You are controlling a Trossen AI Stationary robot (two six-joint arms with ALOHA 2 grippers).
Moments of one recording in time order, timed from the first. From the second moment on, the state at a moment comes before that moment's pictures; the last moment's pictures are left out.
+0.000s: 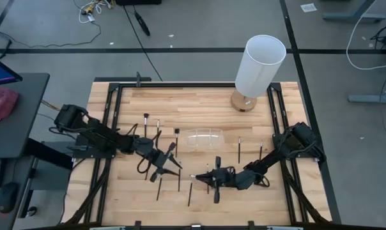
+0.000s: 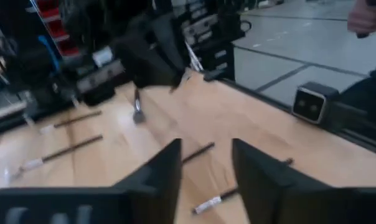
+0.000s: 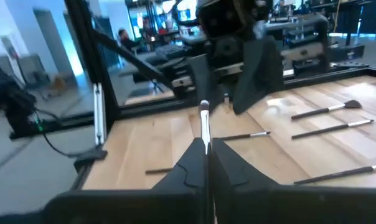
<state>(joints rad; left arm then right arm) -0.26 1.54 0.46 0.91 0.20 0.26 0.60 1.93 0.76 1.13 0.67 0.20</state>
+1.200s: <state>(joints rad) -0.33 1.81 0.66 1.16 0.07 0.26 0.60 1.93 0.74 1.20 0.66 0.18</state>
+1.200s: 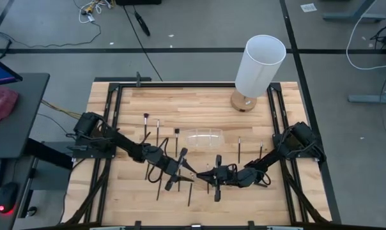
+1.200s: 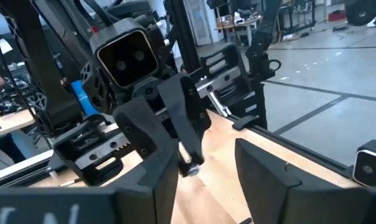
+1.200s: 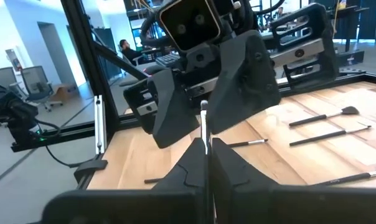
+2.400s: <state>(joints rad) -0.31 1.41 0.75 0.23 -0.21 0.27 0.77 1.73 0.61 1.09 1.06 0.14</state>
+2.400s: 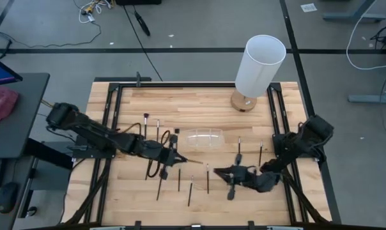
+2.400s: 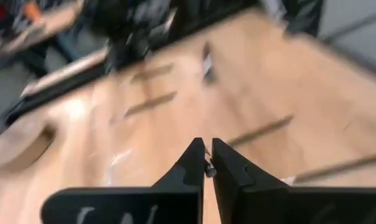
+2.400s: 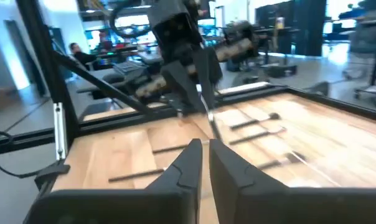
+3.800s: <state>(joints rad) 0.26 1.67 1.18 -0.43 0.33 0.42 0.75 1.83 0.61 0.95 1.08 0.44</state>
